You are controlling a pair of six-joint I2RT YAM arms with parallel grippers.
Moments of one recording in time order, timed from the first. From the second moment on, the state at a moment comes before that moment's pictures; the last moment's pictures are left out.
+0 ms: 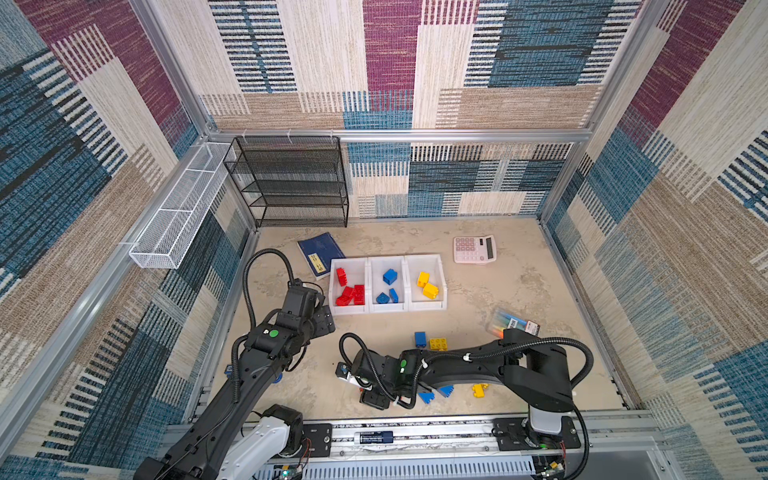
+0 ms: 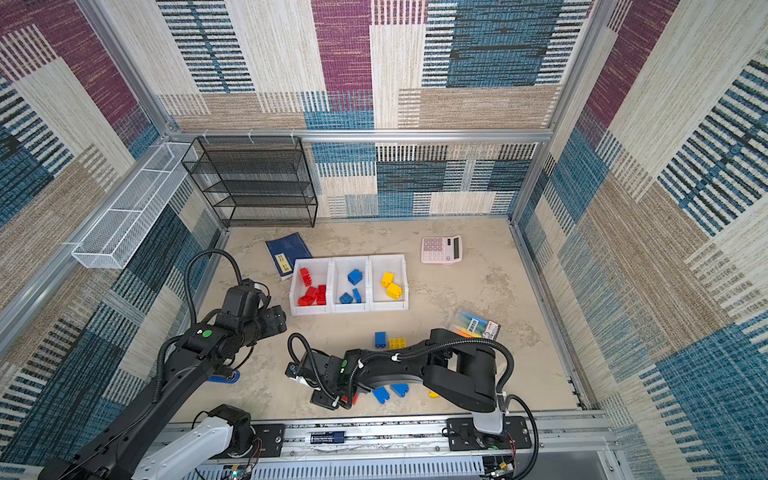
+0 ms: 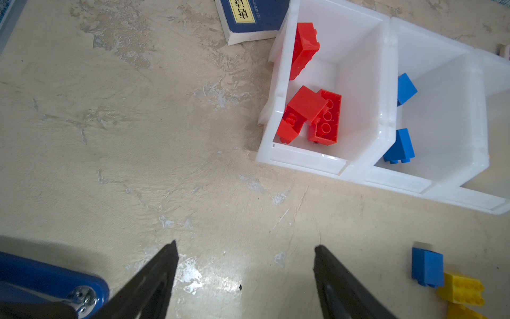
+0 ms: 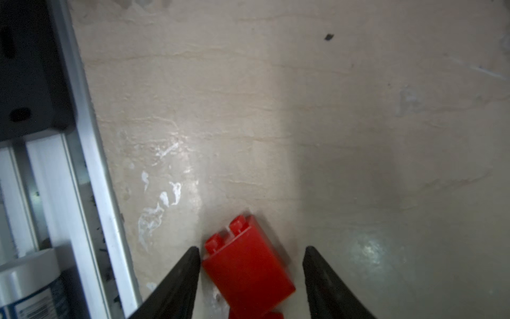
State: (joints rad) left arm -0.31 0.94 0.77 -0.75 -0.18 -0.53; right arm 1.32 1.90 1.17 -0.37 0.04 -0.02
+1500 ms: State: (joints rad) left arm -0.31 0.72 0.61 -0.78 -0.10 -0.60; right arm 0.85 2.36 2.21 -0.58 -0.05 0.12
